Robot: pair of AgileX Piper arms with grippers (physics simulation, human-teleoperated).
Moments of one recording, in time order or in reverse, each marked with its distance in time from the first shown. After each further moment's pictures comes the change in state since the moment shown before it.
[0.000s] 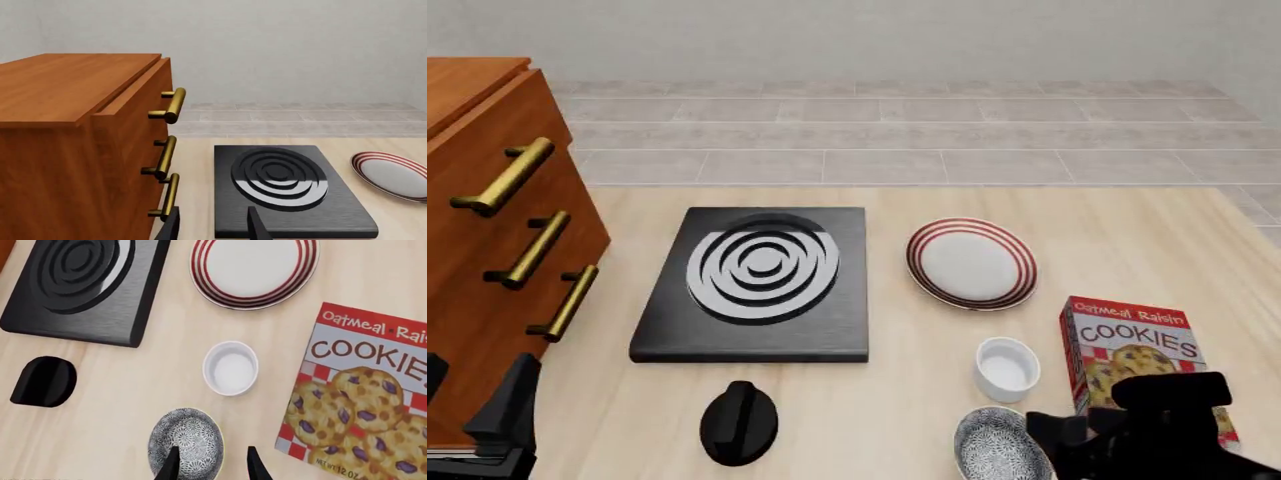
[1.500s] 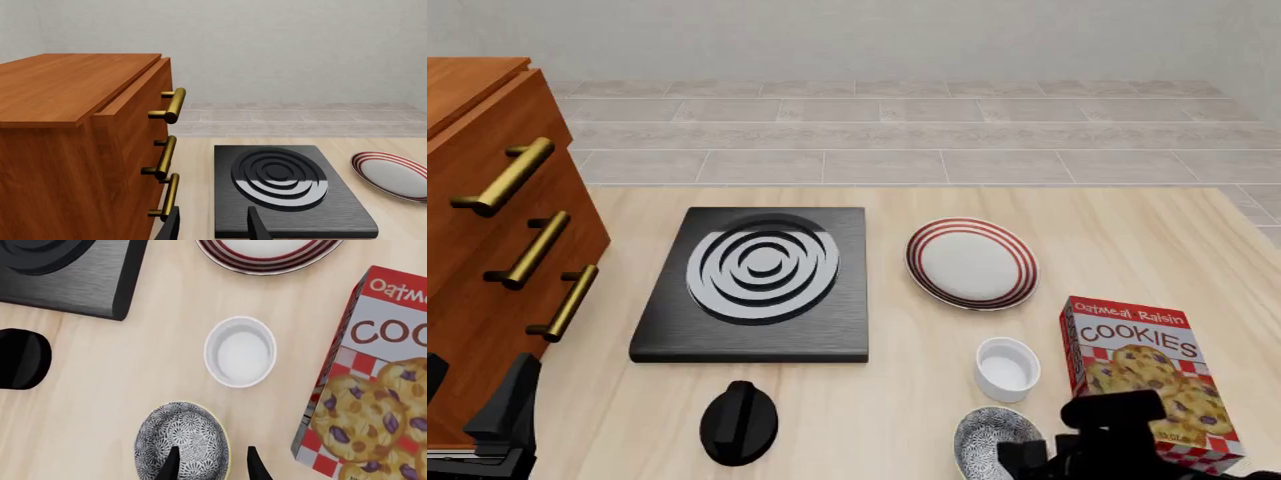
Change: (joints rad) left arm 0.000 0.000 0.000 0.000 0.000; right arm 0.074 0.328 0.086 -0.291 0.030
